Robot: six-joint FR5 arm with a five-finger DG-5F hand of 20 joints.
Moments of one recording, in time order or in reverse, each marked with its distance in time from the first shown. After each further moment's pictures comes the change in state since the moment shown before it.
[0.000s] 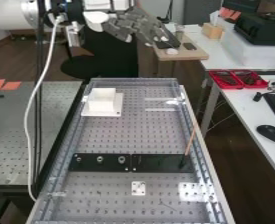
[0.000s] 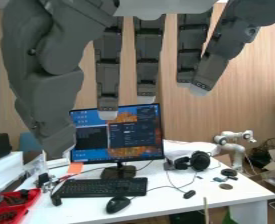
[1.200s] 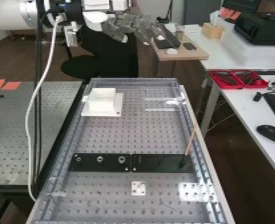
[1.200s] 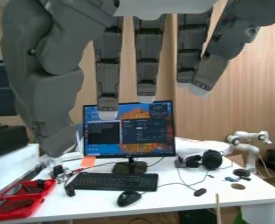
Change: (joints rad) arm -0.004 0.016 -0.017 -0.014 -0.076 -0.019
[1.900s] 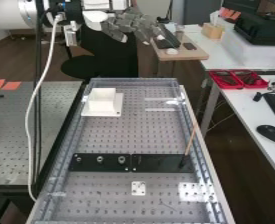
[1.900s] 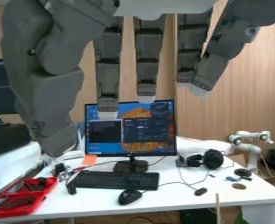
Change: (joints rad) arm -0.004 0.001 0.004 -0.007 -0.008 -0.002
